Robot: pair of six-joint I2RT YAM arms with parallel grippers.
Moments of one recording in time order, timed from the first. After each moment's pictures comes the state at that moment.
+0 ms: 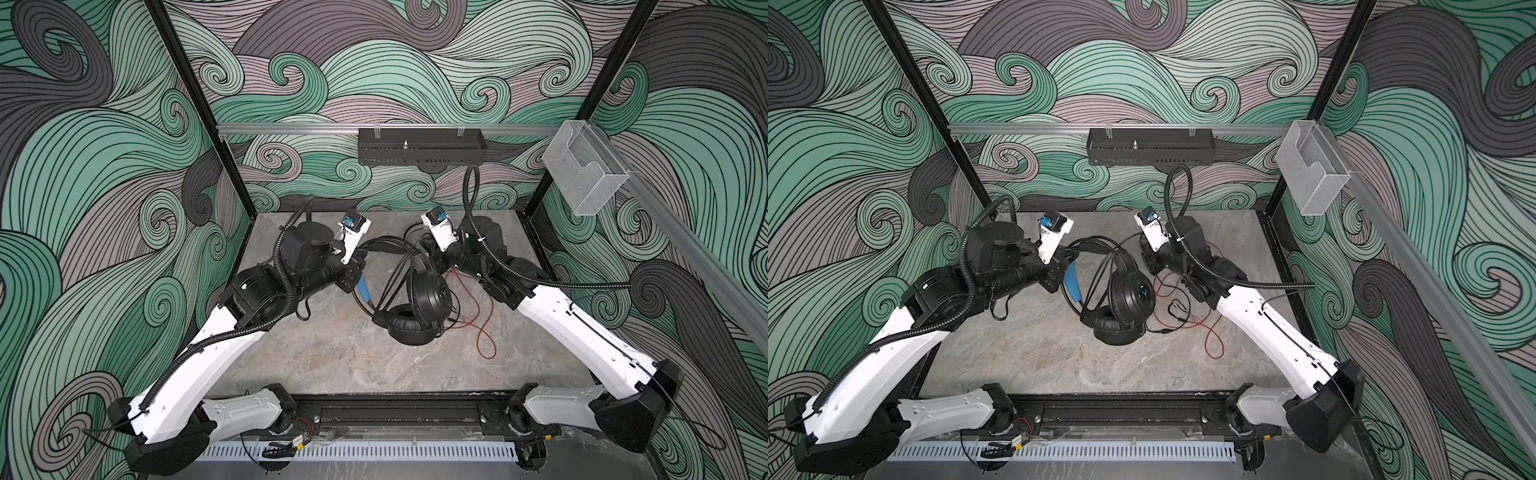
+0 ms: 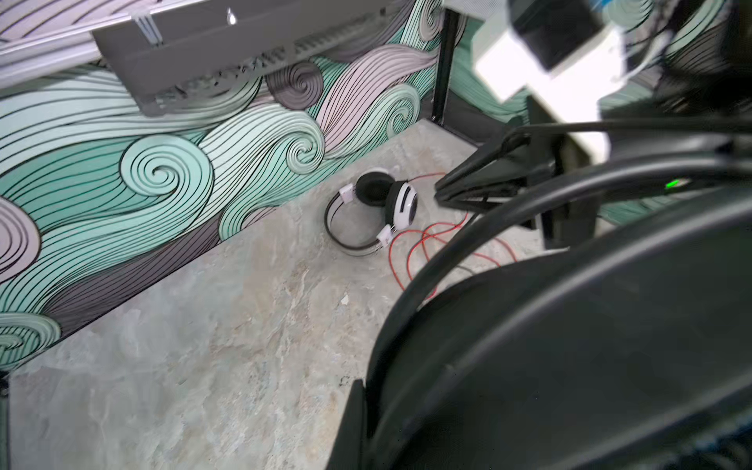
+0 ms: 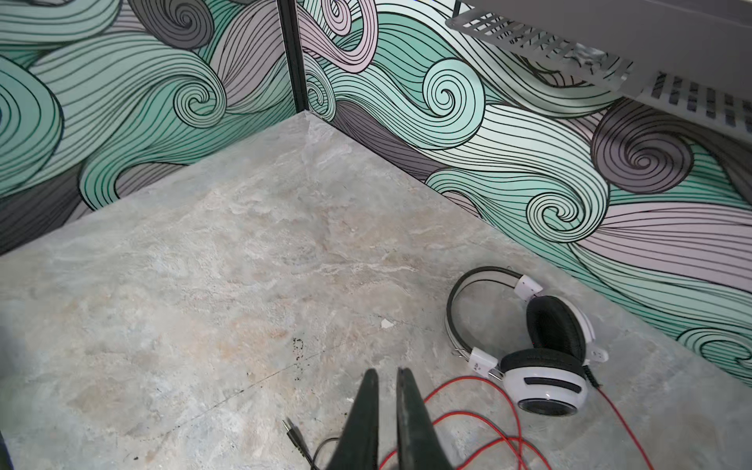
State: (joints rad) left arm -0.75 1.13 1.57 -0.88 -0.07 -0.01; right arm 0.63 1.28 1.27 -0.40 -0.06 -0.11
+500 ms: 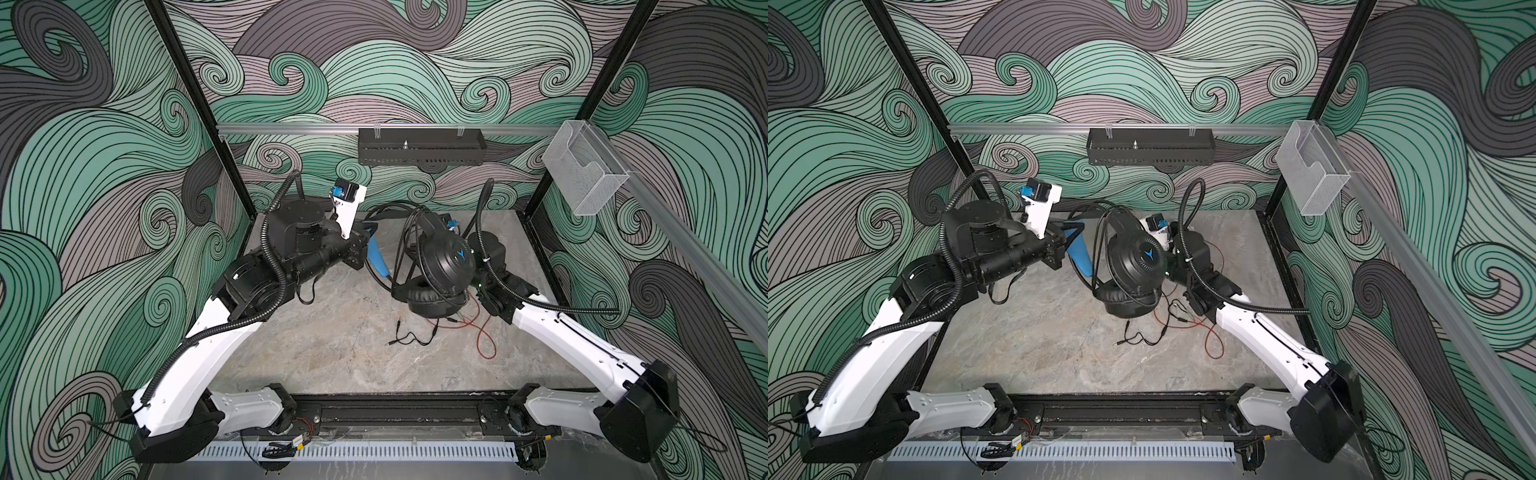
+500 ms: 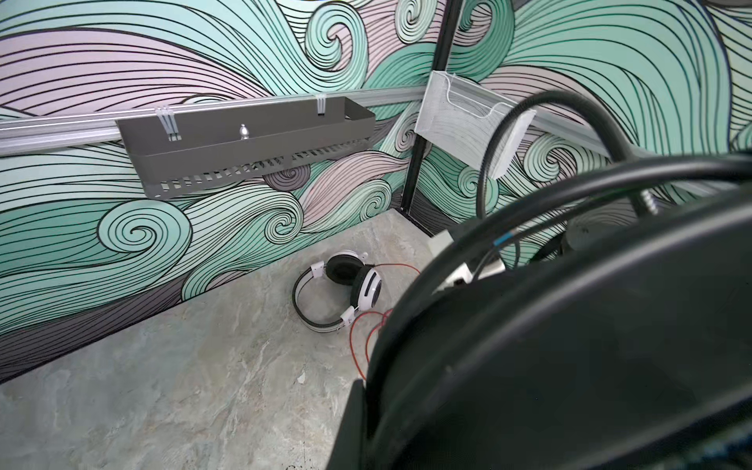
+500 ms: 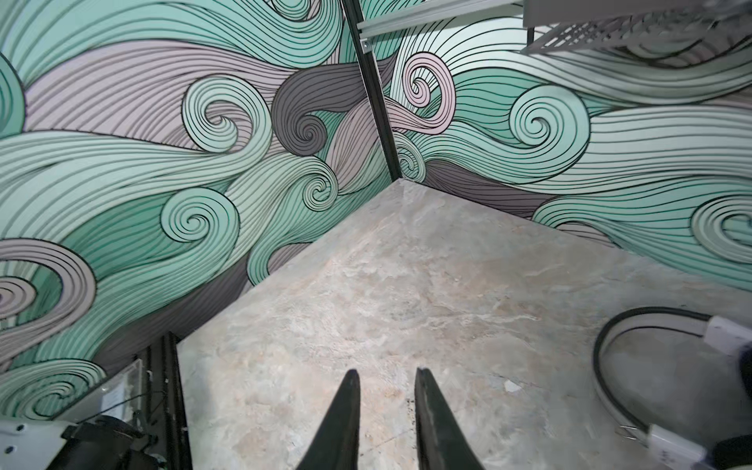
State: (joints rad) left arm -0.75 1.21 1.73 -0.77 -0.08 -0.17; right arm 0.60 1.26 1.00 0.05 -0.36 0.22
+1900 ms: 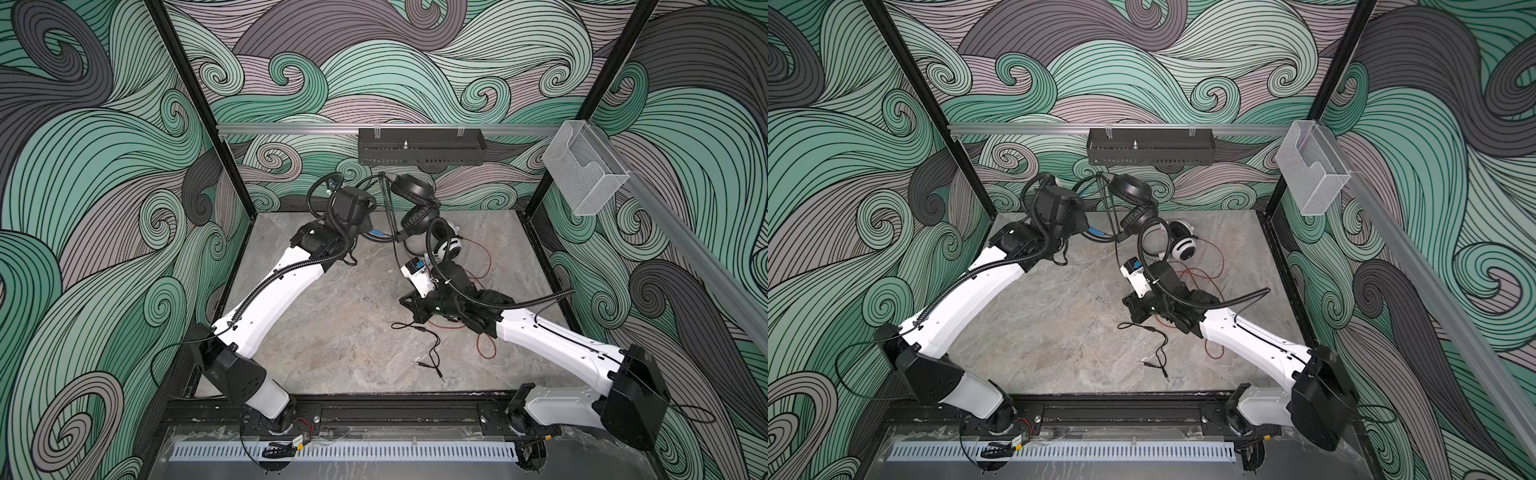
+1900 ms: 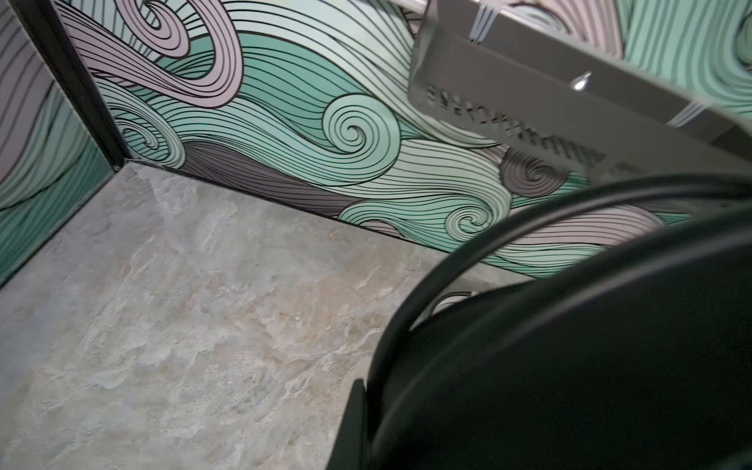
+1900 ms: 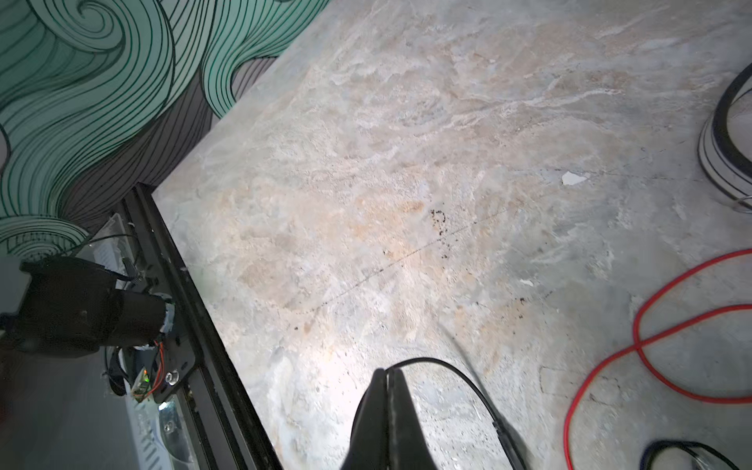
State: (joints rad) left arm -0.58 1.56 1.69 -0.70 -0.57 -0.62; right arm 0.81 1.27 0.94 -0.37 -0.21 0.17
